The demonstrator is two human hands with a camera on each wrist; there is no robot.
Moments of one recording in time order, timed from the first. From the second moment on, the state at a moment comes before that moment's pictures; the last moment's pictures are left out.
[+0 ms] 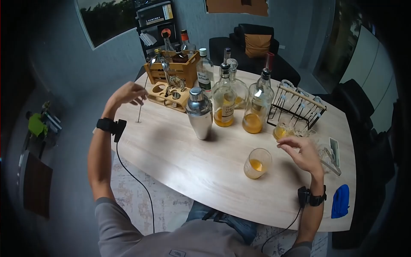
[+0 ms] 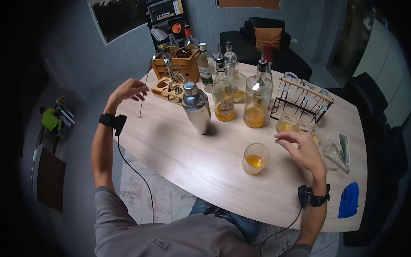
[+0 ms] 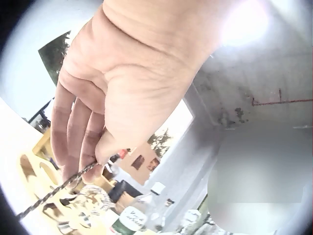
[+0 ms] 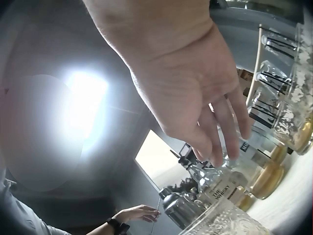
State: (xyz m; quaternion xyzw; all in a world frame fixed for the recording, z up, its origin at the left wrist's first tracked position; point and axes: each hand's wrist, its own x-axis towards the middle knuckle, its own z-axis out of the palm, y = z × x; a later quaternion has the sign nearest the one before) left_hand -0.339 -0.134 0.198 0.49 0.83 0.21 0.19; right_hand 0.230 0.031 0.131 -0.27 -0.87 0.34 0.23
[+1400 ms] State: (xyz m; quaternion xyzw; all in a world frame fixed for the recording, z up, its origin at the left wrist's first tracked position) left_hand -0.415 -0.108 0.068 0.40 0.88 0.14 0.23; right_hand 0.230 0.079 0.022 -0.40 -0.70 0.58 0.14
